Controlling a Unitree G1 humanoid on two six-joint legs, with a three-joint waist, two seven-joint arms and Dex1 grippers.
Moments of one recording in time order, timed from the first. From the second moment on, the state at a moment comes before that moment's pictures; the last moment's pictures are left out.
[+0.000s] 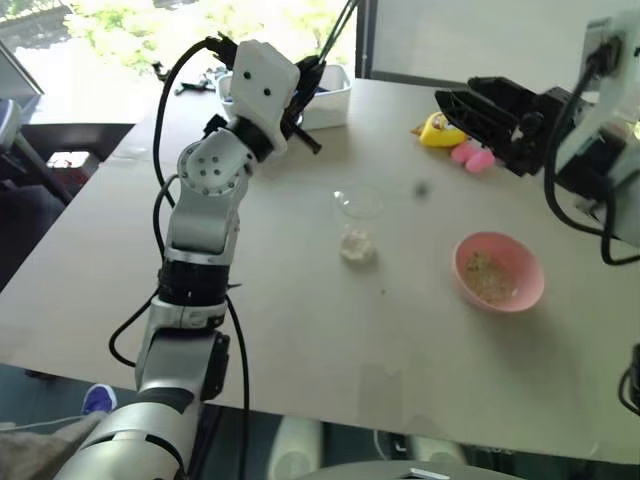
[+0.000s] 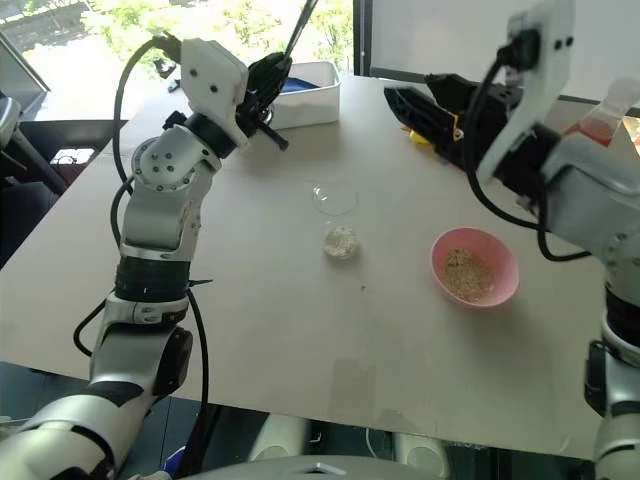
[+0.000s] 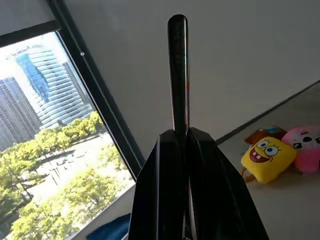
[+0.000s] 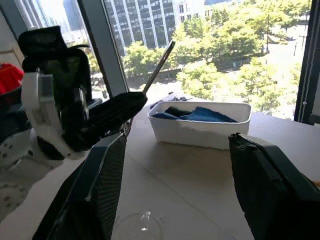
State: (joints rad) left arm -0.85 0.43 -0.03 0.13 -0.07 -0.01 -0.54; right arm -0.85 -0.71 -0.10 -0.37 1.43 0.85 -0.14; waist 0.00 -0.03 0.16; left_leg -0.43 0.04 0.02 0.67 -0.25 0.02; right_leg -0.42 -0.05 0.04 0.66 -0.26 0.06
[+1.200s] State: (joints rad) left arm -0.81 0.39 -0.10 0.06 -0.22 -0.11 -0.85; right arm -0.92 -0.50 -0.11 -0.26 1.55 0.94 -0.28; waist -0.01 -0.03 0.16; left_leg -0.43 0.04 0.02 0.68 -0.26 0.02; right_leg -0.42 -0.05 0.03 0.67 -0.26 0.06
